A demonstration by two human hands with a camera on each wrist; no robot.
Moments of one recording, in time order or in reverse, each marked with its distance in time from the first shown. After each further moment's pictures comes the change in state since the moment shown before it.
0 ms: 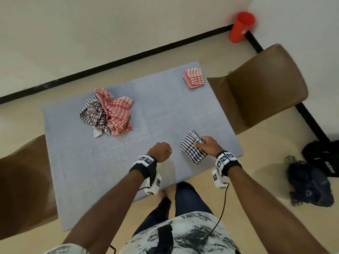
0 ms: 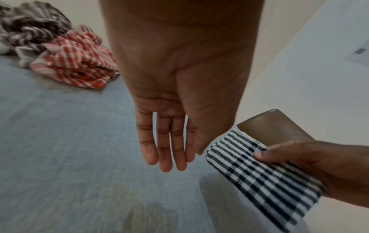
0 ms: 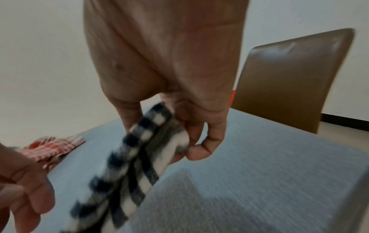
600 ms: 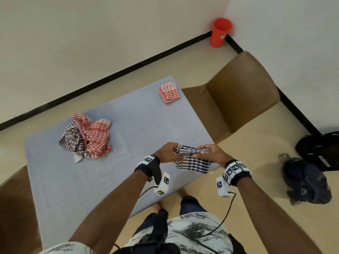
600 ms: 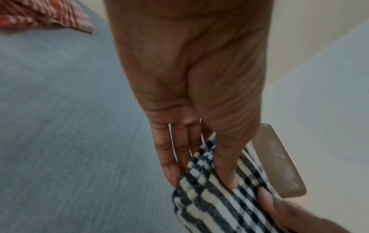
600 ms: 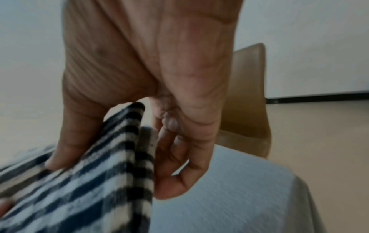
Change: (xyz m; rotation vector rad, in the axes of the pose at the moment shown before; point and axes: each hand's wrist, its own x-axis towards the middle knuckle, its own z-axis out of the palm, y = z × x) left_hand 0.067 0.136 -0.017 -0.395 -0.192 0.154; right_hand -0.030 0.051 -0.119 0.408 -0.167 0.020
